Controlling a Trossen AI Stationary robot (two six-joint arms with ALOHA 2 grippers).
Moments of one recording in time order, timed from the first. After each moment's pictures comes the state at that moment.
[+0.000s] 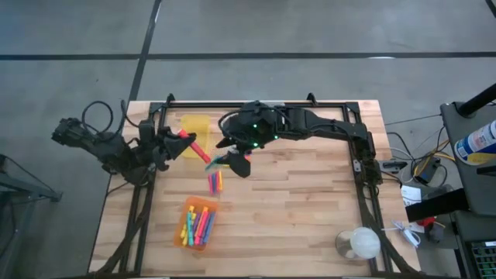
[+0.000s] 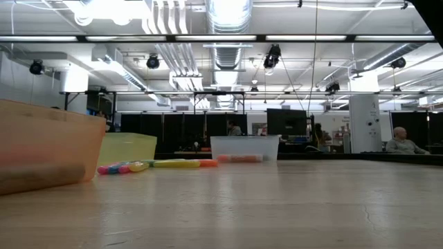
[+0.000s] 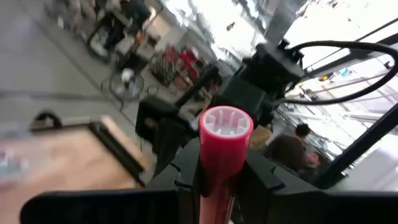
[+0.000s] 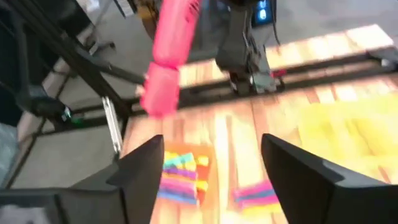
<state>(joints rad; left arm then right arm) -0.45 0.75 0.92 0.07 -0.78 -0.66 0.00 2.04 2.35 -0.84 -0.19 0.26</state>
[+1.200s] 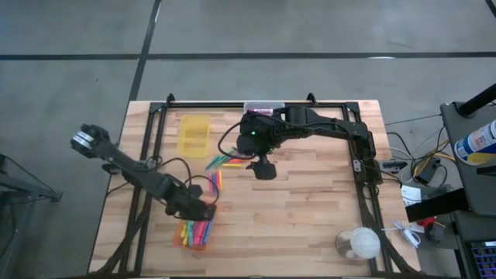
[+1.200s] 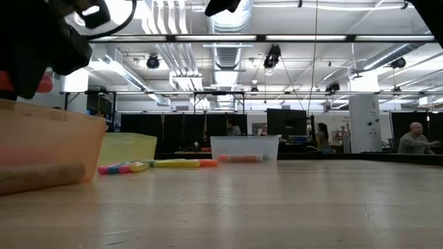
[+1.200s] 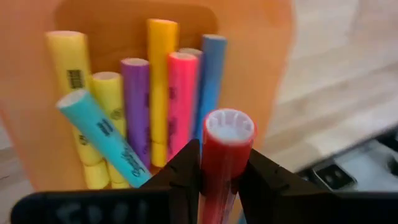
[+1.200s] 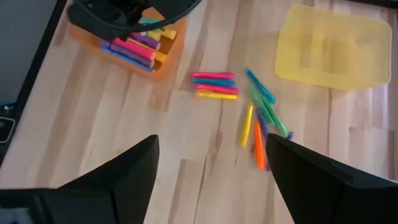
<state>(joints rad) -0.52 1.34 0.85 -0.57 0.07 -1.93 -0.01 2.03 2.35 -1.30 -0.14 -0.17</state>
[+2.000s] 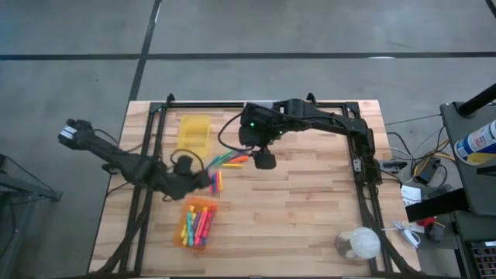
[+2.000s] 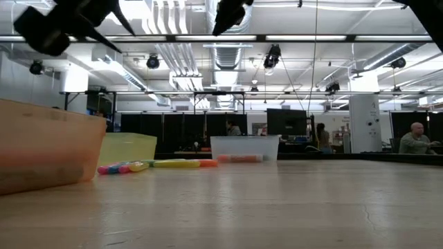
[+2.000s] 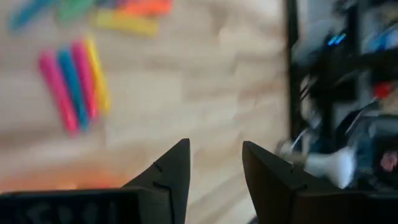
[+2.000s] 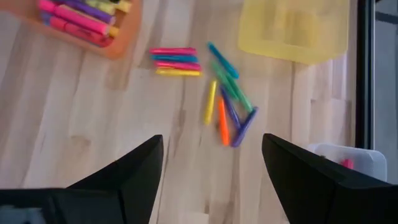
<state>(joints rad) -0.45 1.07 0.88 -0.61 -0.52 -1.84 -0.08 2.03 2.31 -1.32 -0.05 -0.21</state>
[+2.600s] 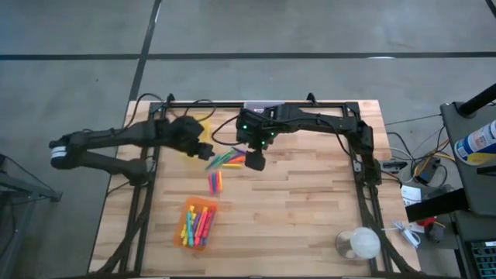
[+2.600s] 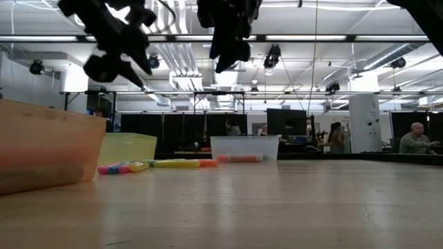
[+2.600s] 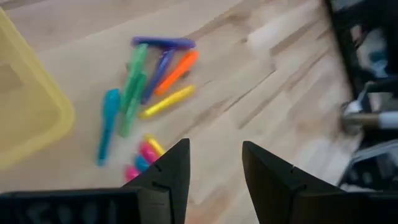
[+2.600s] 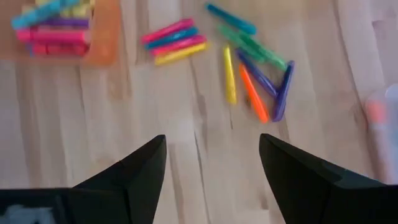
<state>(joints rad) 0.26 1.04 0.88 -0.66 0.13 -0.89 -0.14 2.03 2.06 -1.16 -0.17 0.10</state>
